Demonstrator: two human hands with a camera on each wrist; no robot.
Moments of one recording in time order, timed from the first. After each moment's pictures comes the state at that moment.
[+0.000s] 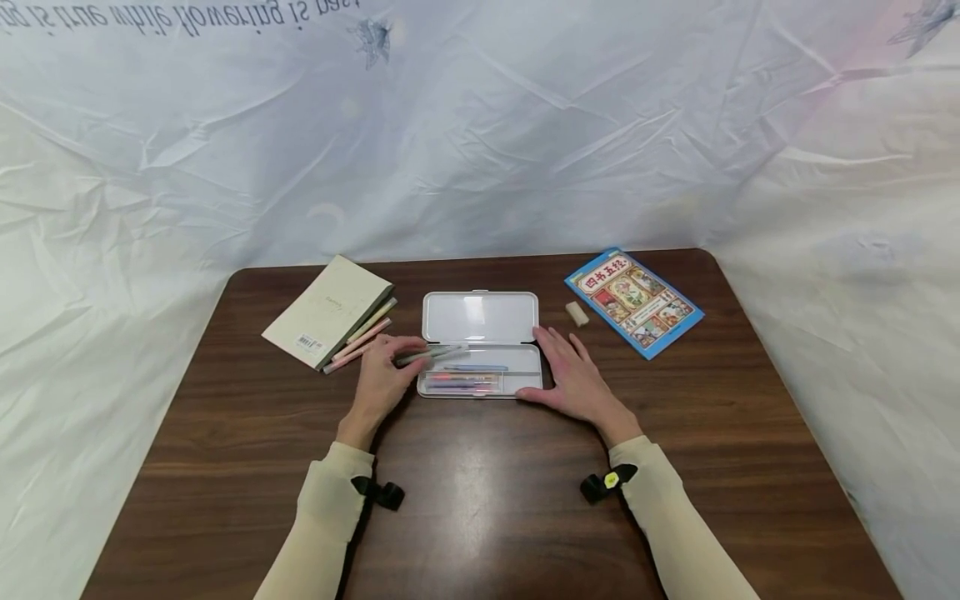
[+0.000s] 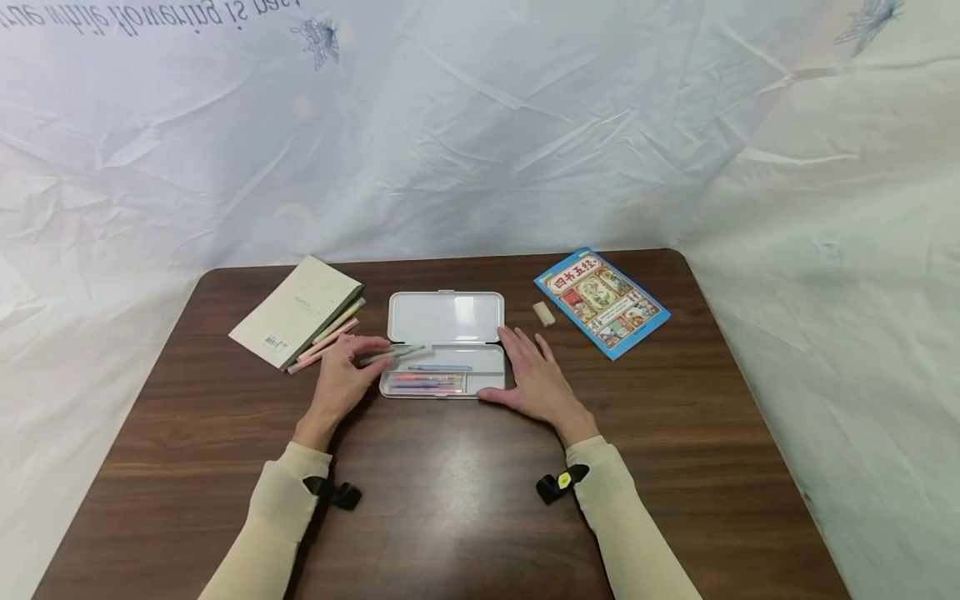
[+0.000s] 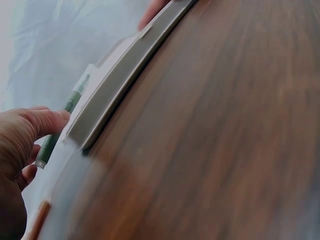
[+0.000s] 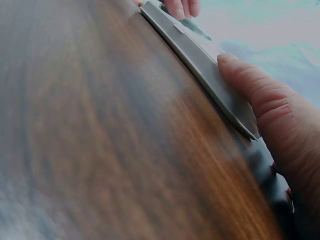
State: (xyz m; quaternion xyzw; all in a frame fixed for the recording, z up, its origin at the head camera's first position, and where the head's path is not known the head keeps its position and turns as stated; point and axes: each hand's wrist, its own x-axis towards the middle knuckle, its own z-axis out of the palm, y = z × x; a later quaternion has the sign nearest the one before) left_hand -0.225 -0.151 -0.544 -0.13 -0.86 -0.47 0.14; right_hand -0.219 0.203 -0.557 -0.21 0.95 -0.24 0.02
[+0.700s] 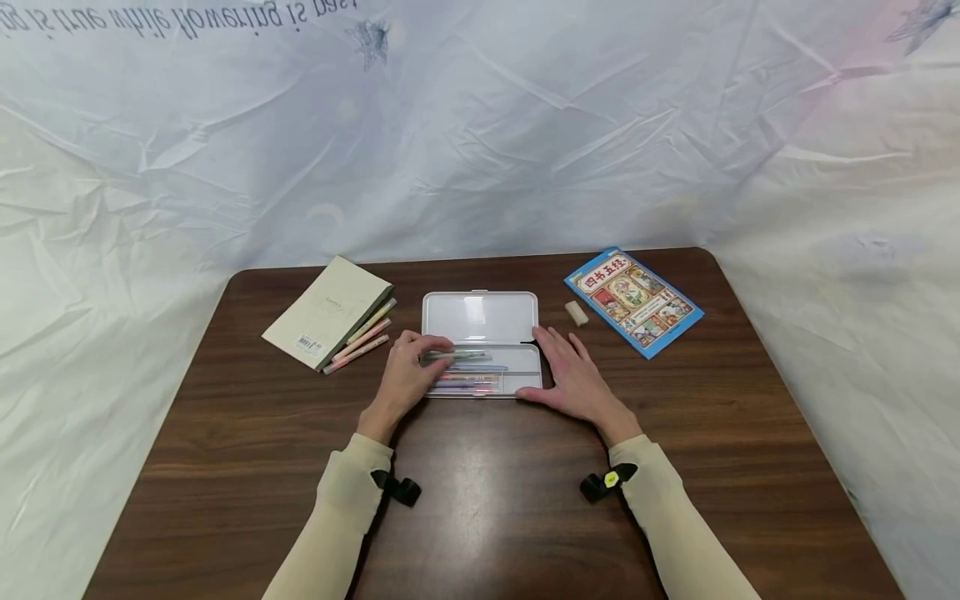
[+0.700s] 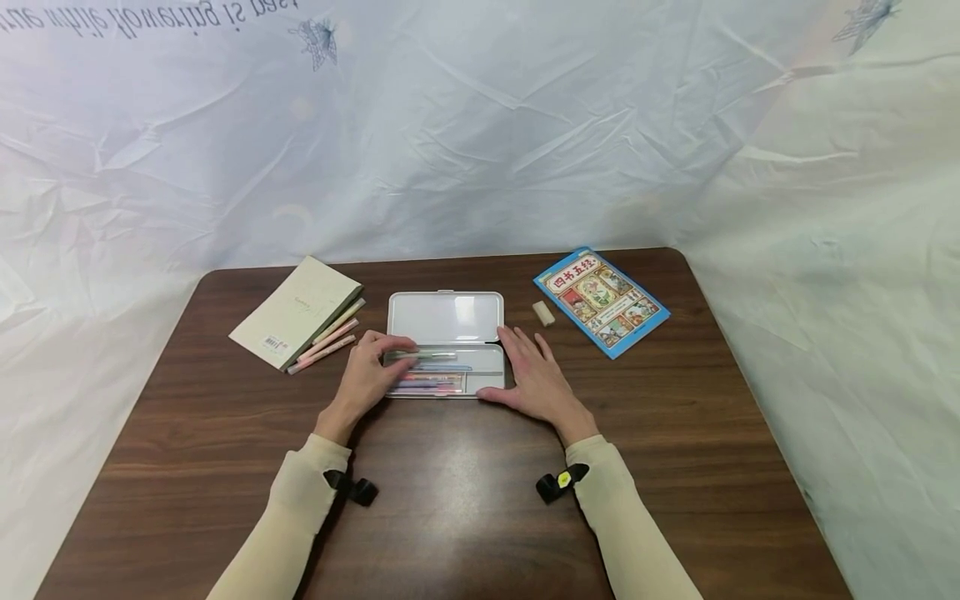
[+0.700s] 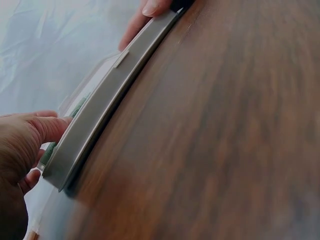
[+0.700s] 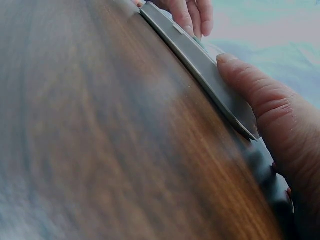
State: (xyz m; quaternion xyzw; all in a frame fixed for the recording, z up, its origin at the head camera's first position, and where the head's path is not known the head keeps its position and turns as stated) left_hand -0.231 -0.120 -0.542 -0.15 -0.89 -0.43 0.08; right_hand -0.219 0.201 -0.555 -0.21 0.95 -0.24 0.01
